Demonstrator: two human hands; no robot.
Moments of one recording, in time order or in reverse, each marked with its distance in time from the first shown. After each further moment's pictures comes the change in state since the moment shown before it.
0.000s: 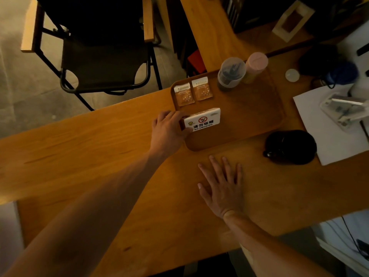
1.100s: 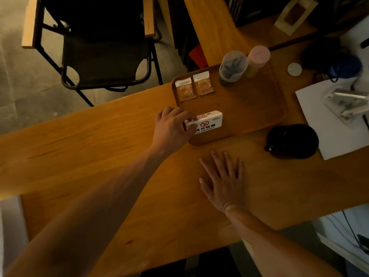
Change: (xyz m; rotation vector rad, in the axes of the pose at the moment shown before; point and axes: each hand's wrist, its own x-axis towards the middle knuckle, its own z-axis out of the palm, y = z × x) left_hand -0.010 0.011 -0.012 -0.002 0.005 0.134; right_hand 0.000 0.001 0.000 -0.009 -0.001 -0.002
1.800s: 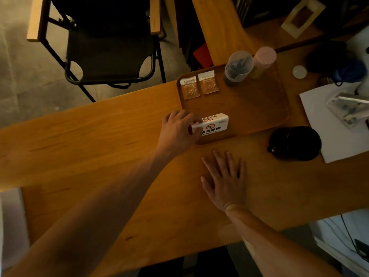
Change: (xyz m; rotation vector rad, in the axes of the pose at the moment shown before) left_hand -0.007 0.004 0.006 0.016 -0.042 0.010; right_hand 0.001 0.000 0.000 -0.039 0.022 -0.017
